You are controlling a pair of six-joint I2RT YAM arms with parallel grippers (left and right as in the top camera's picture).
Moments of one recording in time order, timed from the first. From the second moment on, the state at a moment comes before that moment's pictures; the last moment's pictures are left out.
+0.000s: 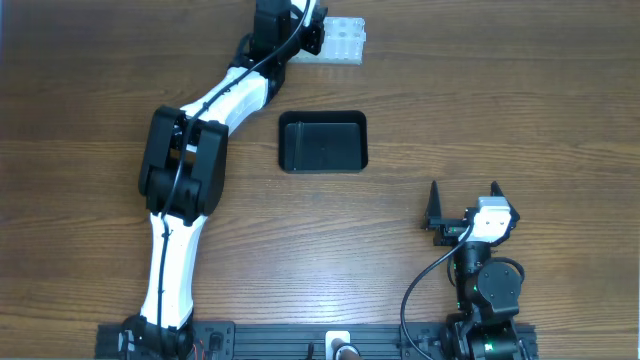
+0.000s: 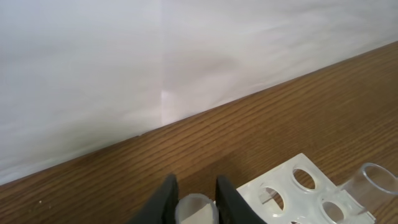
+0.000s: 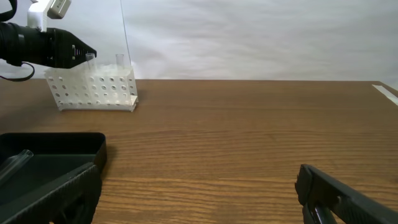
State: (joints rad) left arm -0.35 2.40 1.78 0.30 0.19 0.01; right arm 0.11 0.01 0.01 -0.06 0.13 0.00
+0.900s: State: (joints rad) left arm -0.35 2.37 1.78 0.29 0.20 0.01; right arm 0.11 0.01 0.01 -0.06 0.13 0.00
